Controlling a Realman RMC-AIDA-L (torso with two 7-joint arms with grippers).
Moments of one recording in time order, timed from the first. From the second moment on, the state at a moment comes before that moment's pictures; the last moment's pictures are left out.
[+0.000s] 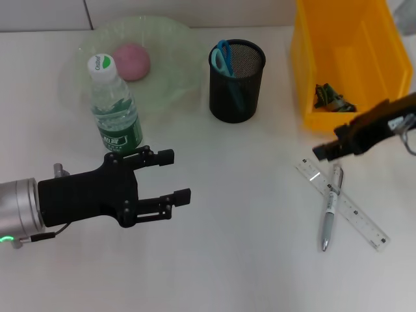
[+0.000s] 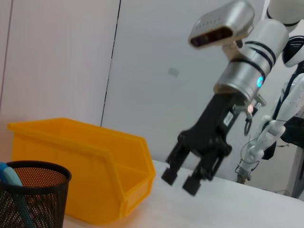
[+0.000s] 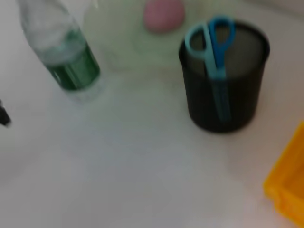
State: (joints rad) left arm -0.36 -2.02 1.15 0.50 1.51 1.59 -1.08; right arm 0.50 2.09 -1.19 -1.47 -2.46 -1.62 2.46
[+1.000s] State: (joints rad) left arm -0.36 -2.03 1.15 0.50 1.51 1.57 -1.08; right arm 0.54 2.09 -1.41 -1.17 -2.53 -1.33 2.54
